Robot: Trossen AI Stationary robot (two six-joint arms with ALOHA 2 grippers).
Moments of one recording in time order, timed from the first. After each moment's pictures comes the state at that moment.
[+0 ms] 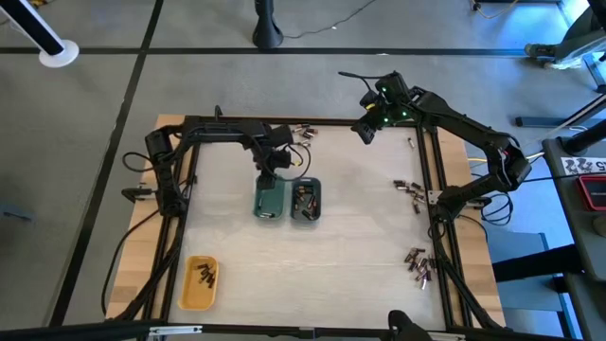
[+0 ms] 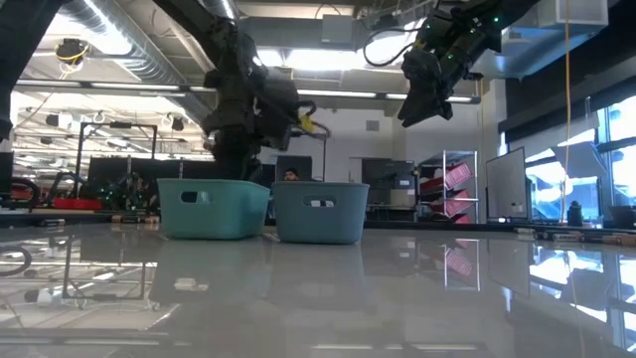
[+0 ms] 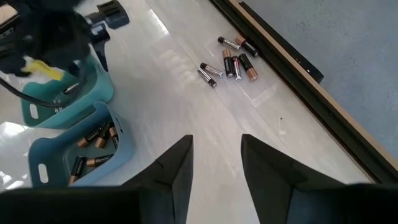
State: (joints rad) left arm 0.46 1.84 1.28 -0.91 0.25 0.39; right arm -0.76 1.44 1.27 -0.68 -0.37 -0.03
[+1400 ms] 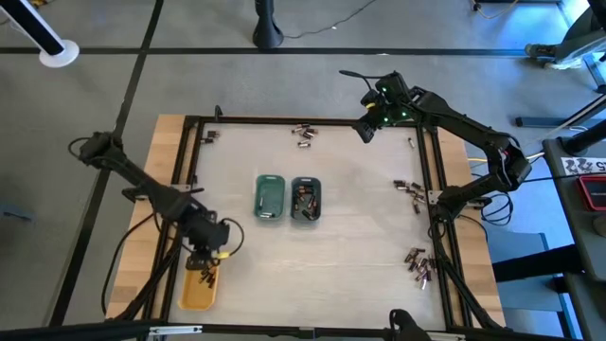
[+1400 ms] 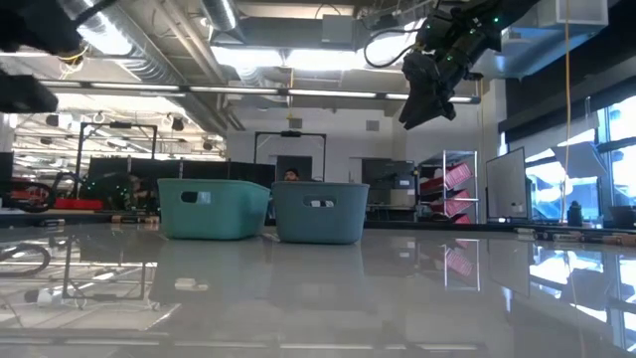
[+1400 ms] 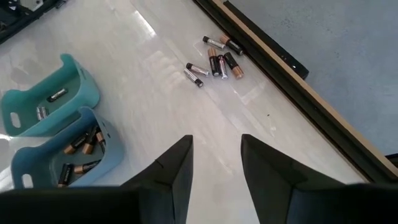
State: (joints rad) left arm -0.60 1.15 0.74 -0.89 0.16 -0.66; right arm -0.76 1.44 1.27 -0.68 -0.32 0.00
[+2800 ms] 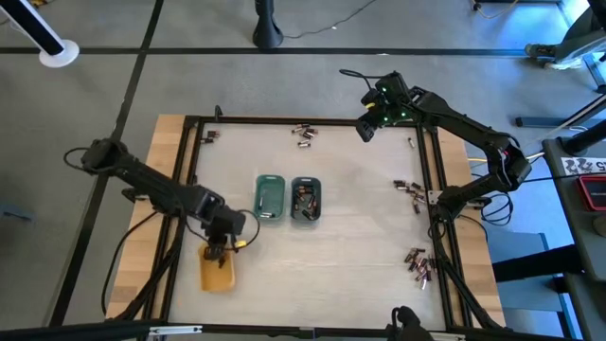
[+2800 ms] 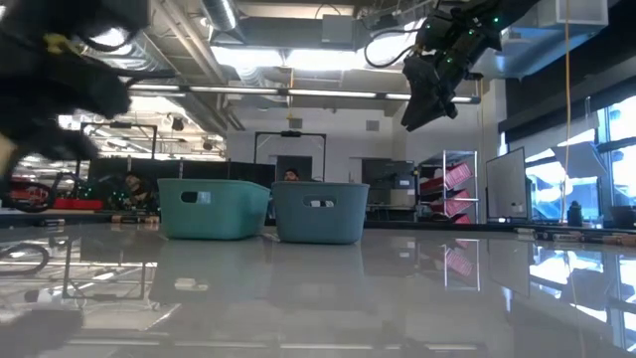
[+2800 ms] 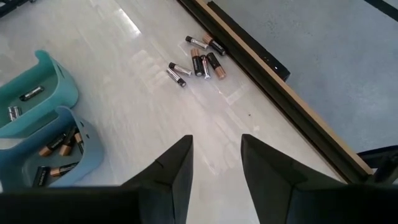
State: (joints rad) left arm -0.31 1.26 0.66 -0.78 0.22 -0.41; right arm -0.76 1.44 1.27 -0.68 -0.25 -0.03
